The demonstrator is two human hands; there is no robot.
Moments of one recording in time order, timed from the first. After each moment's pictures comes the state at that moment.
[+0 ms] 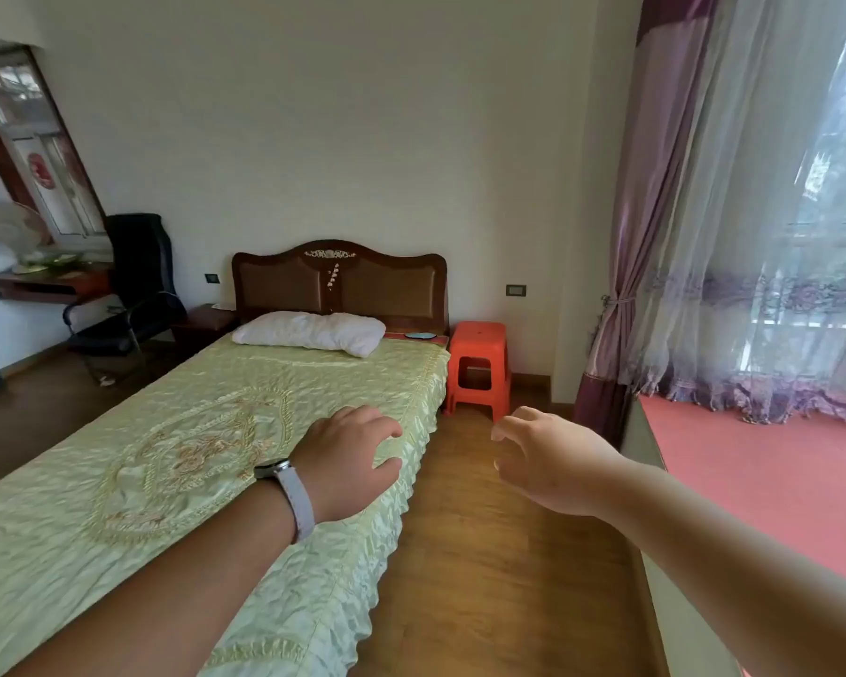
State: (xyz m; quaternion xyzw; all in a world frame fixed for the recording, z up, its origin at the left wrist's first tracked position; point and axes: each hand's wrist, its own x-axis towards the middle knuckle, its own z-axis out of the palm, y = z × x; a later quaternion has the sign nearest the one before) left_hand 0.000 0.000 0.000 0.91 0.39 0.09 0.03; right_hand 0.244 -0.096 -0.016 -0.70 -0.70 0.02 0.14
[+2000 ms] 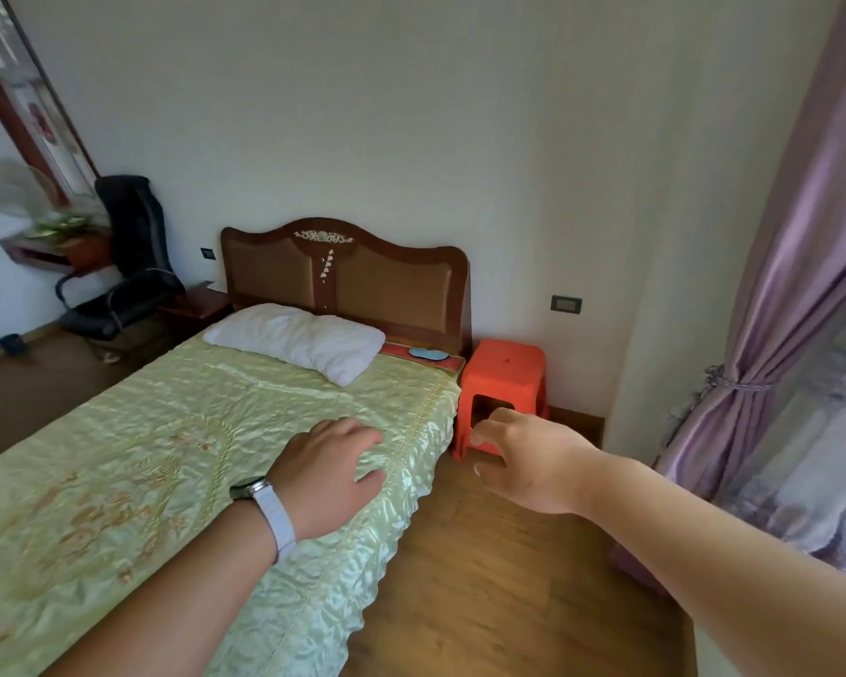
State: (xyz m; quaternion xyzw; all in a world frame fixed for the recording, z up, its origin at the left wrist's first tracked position) left_hand 0.379 0.482 -0.056 0.86 0.50 0.06 0.05; right_hand 0.638 0.438 -0.056 -0.61 -0.78 0.09 0.11
